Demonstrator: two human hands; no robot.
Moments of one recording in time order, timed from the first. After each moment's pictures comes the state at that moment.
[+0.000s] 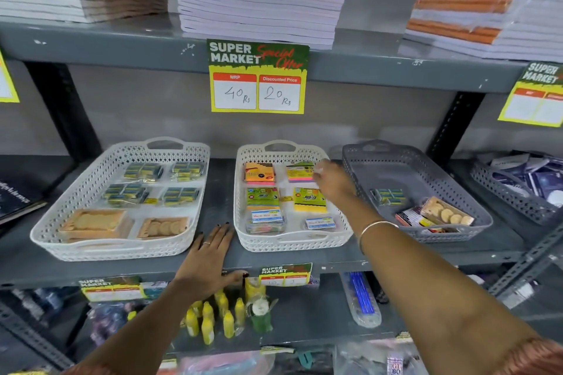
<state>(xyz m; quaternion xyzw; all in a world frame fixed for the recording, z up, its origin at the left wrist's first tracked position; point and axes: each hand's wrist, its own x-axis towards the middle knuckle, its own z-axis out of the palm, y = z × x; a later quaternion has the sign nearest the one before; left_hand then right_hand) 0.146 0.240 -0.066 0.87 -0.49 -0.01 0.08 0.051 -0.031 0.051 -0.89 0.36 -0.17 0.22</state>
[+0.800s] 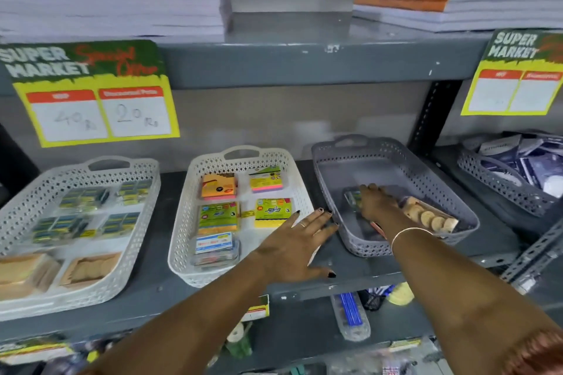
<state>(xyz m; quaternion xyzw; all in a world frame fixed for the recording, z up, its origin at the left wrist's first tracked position) 0.046 0.030 0.005 0.70 -0.71 0.00 0.01 -0.033 -0.203 -0.014 -0.89 0.44 0.08 0.01</state>
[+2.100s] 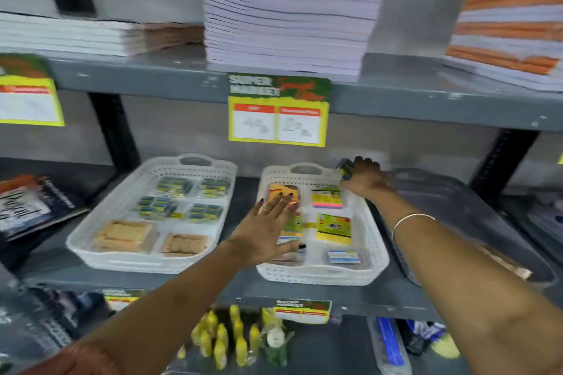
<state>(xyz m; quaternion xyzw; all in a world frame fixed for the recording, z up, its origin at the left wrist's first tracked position) 0.146 0.164 0.036 0.83 -0.55 0.05 0.04 0.090 -0.080 0.097 -0.93 0.34 -0.09 0.08</state>
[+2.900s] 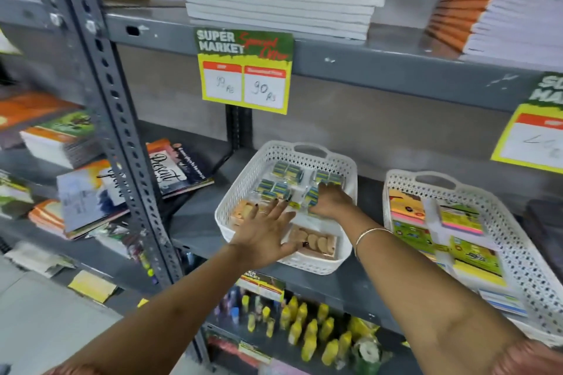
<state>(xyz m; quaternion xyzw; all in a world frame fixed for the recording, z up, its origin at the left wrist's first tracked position) 0.253 0.363 0.004 0.92 -0.38 -0.03 0.03 0.286 0.170 0.008 -0.98 0.16 0.06 0.10</state>
